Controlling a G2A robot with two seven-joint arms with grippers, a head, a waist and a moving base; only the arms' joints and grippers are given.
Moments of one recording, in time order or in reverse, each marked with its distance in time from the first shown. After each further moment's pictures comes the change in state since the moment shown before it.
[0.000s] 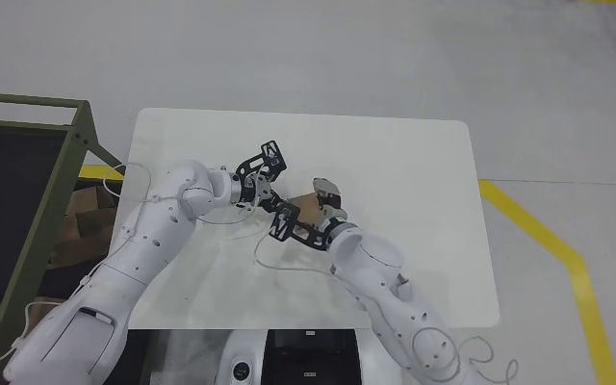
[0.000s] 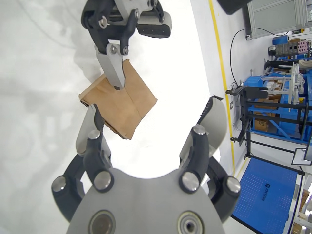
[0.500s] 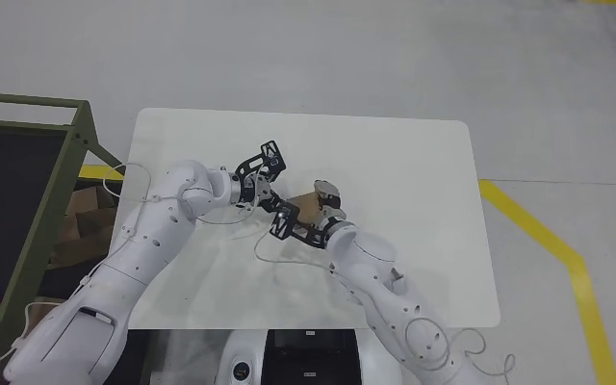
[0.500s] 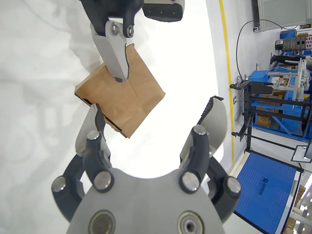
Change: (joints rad) left arm 0.001 0.000 -0.001 0.004 0.002 -0.003 0.005; right arm 0.036 -0.011 -0.017 0.068 0.013 0.004 0.038
